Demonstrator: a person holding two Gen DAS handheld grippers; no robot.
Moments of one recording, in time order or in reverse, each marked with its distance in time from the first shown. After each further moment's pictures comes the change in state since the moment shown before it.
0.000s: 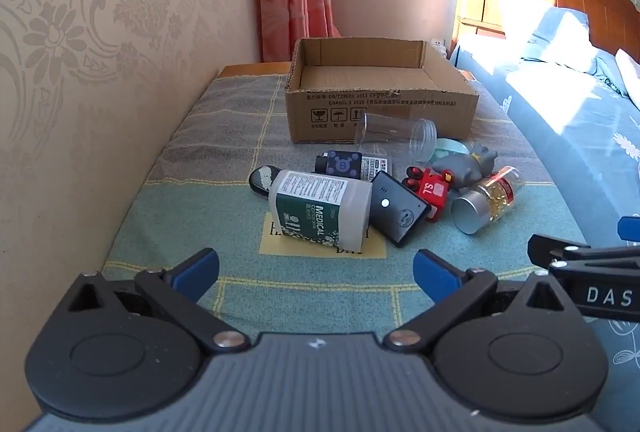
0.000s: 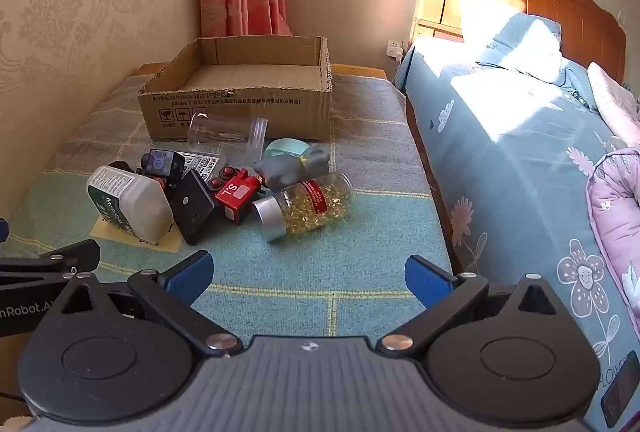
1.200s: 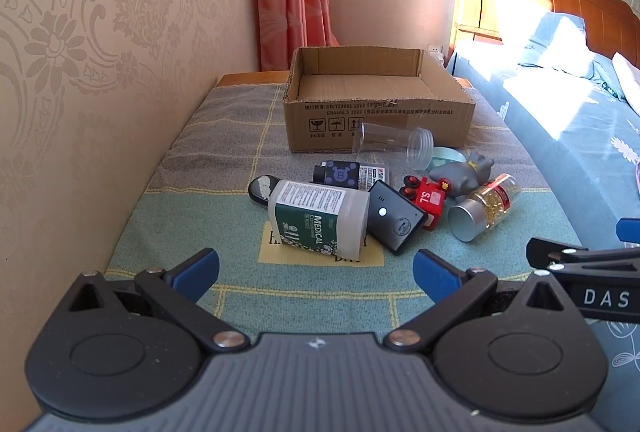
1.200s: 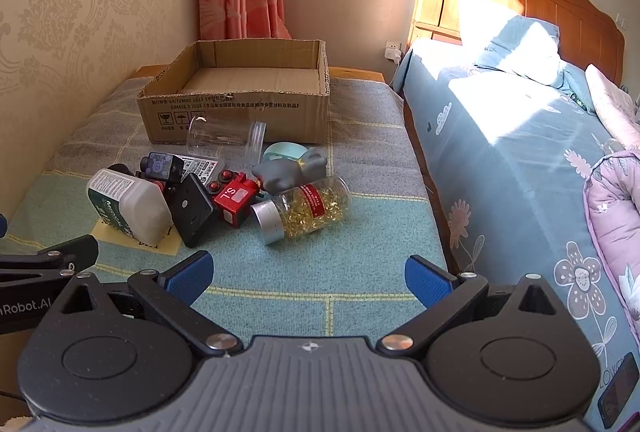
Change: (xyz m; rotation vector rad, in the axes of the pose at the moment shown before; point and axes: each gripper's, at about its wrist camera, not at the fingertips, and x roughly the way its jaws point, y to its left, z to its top) left arm -0.004 0.000 0.002 0.002 -0.020 -0.009; right arm -0.003 0.000 0.002 -0.010 -0.004 -0.013
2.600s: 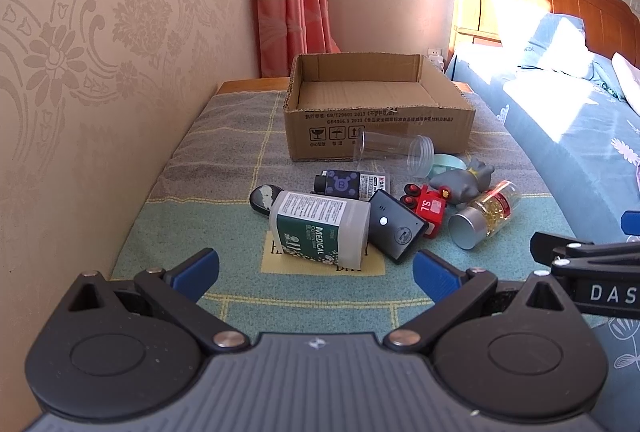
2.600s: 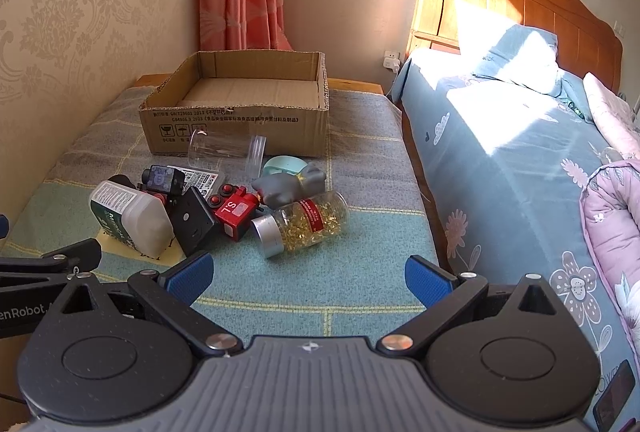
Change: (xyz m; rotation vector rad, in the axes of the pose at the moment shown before) left arm -0.002 0.002 0.005 0.010 -0.011 0.001; right arm -0.009 0.003 0.007 -0.007 -0.021 -0.009
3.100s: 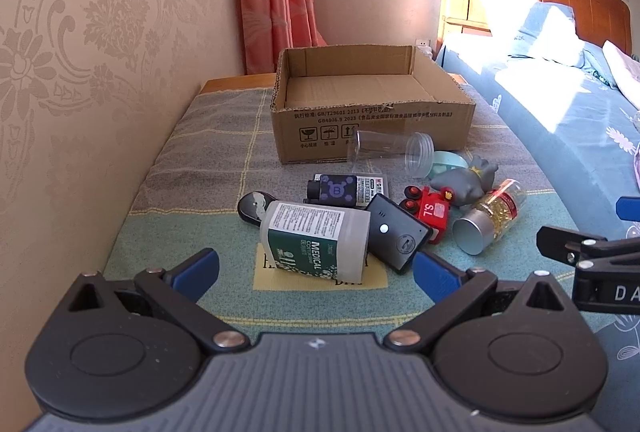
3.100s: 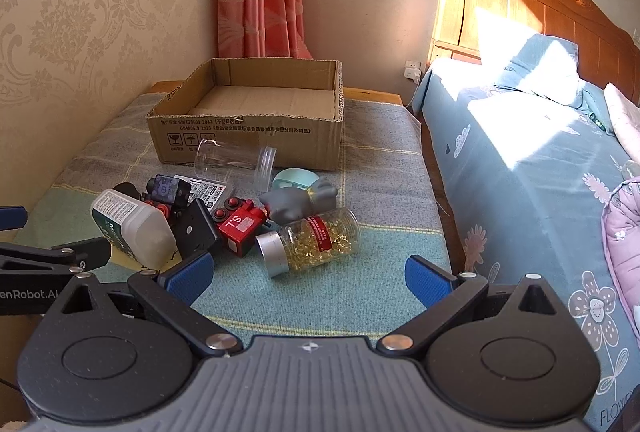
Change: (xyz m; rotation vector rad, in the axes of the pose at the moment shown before) left arm 0.030 0.002 0.014 0.039 0.022 -0.031; right arm 0.023 -0.012 0.008 -0.027 -0.026 0.073
